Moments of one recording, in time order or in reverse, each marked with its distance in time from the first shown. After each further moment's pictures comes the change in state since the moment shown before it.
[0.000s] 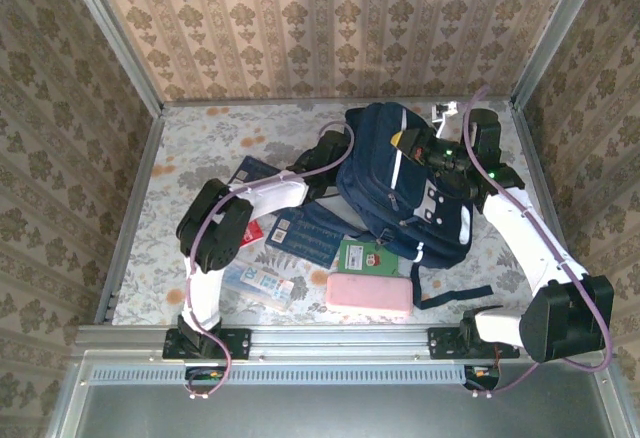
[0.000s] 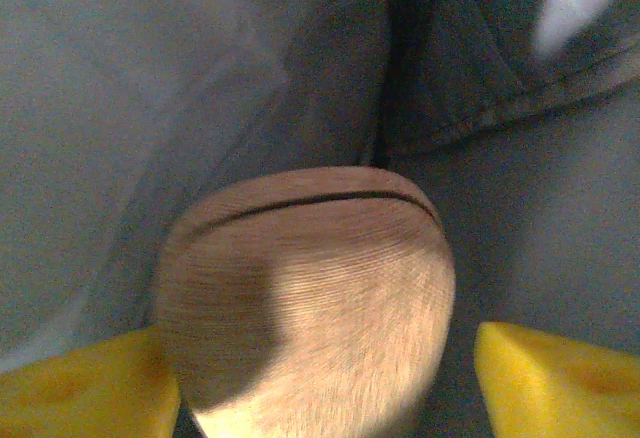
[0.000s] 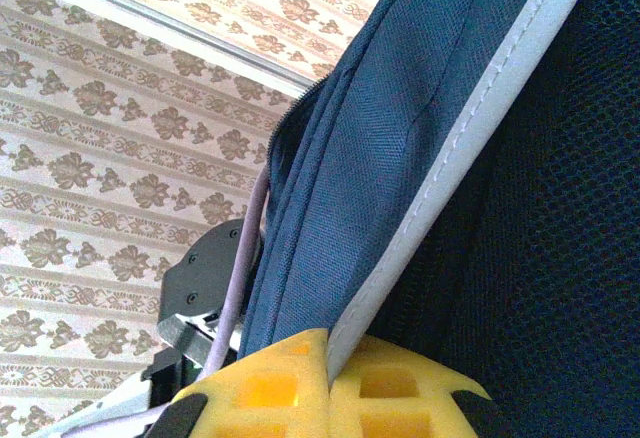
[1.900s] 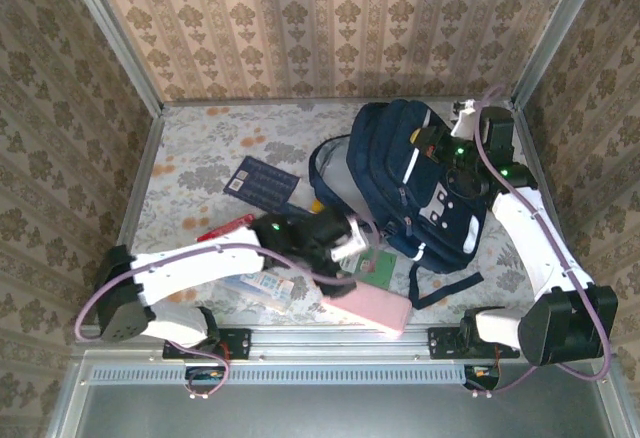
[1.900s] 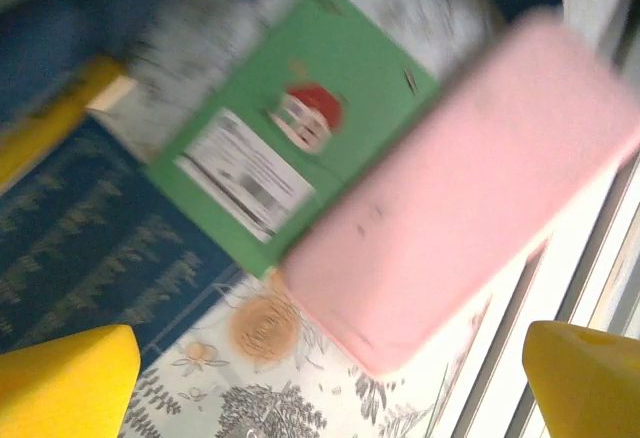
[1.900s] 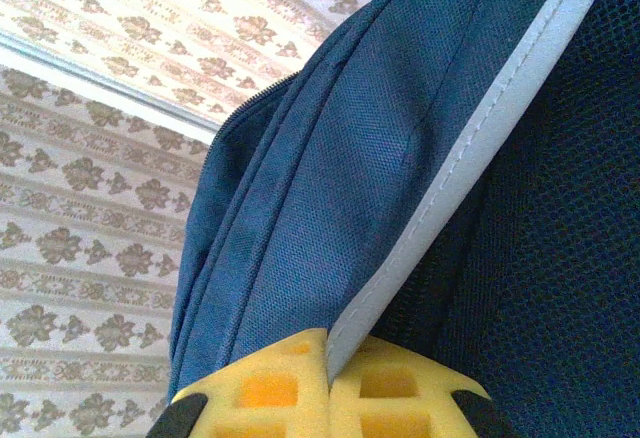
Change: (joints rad) left arm -0.459 -0.607 -0.265 -0.958 -0.433 1.509; right arm -0.082 -0.023 0.045 -0.161 0.145 -0.121
